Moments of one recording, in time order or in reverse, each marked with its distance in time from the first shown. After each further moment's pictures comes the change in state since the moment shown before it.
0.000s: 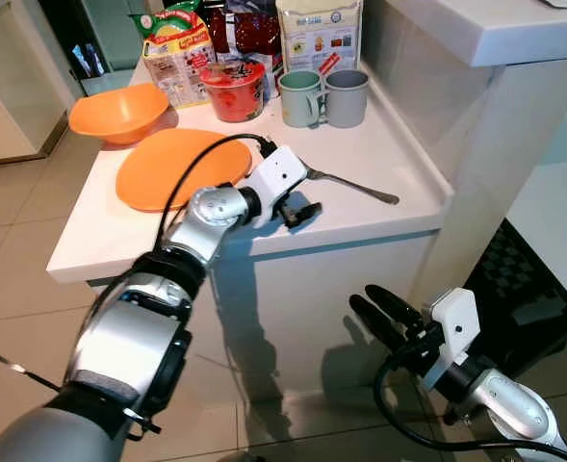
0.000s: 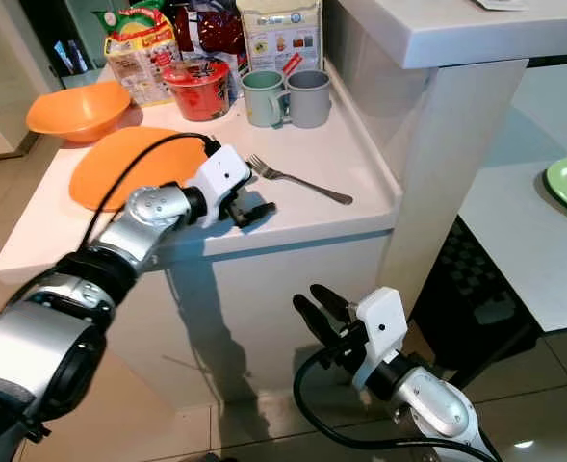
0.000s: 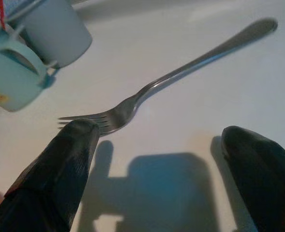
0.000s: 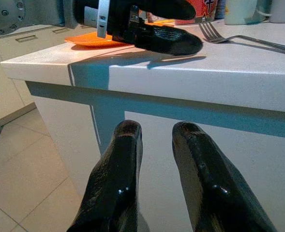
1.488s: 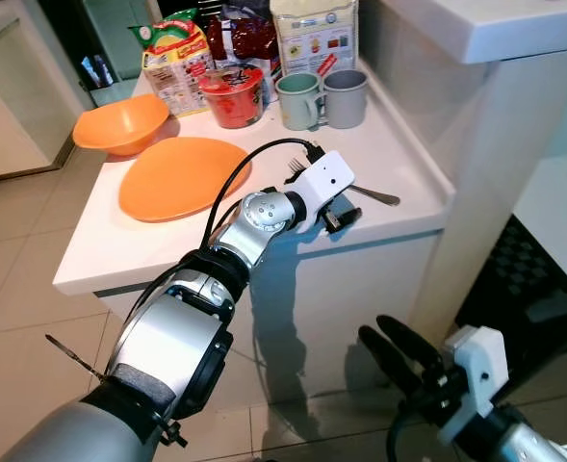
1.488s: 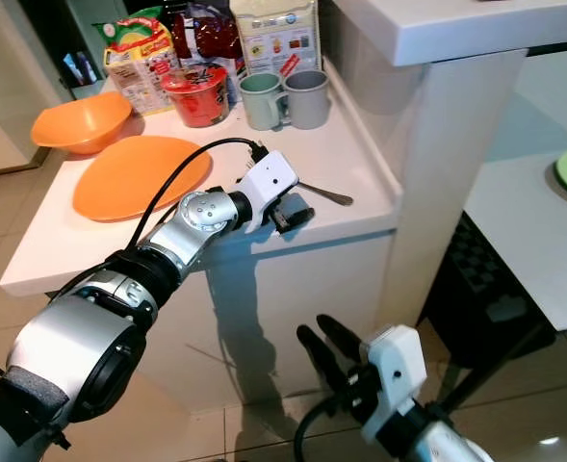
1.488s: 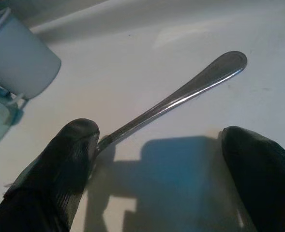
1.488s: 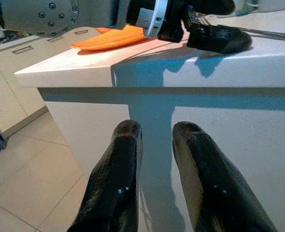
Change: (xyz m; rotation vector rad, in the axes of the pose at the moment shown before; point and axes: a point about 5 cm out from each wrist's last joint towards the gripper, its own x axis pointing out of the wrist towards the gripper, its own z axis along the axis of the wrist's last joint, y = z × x) left arm 0.032 -0.034 0.021 0.102 0.041 -0.016; right arm -0.040 0.034 0.010 0.044 0.038 -0.056
